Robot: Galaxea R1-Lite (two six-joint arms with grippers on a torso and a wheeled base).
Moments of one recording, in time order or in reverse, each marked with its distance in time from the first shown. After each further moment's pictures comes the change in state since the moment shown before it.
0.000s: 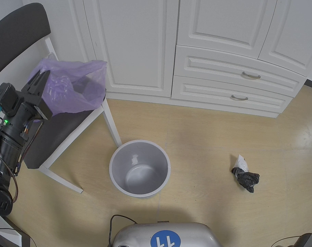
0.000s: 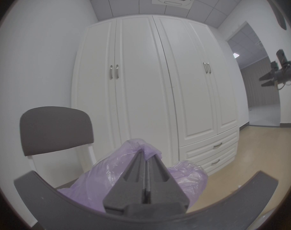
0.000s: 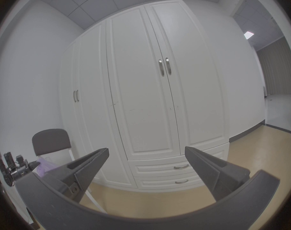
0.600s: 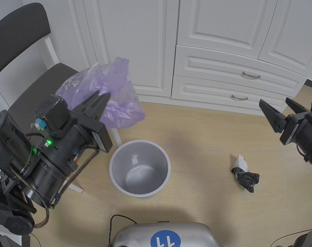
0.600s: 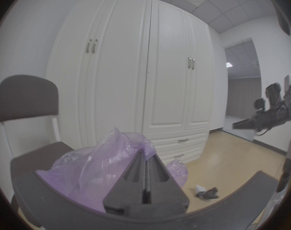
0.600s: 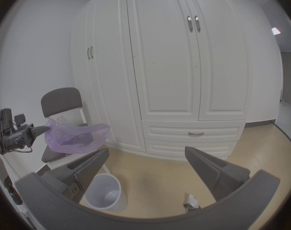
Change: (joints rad) left arm -0.430 0.099 -0.074 0.166 0.231 -0.071; right arm 0.260 0.255 0.199 -0.134 -0.132 -0.063
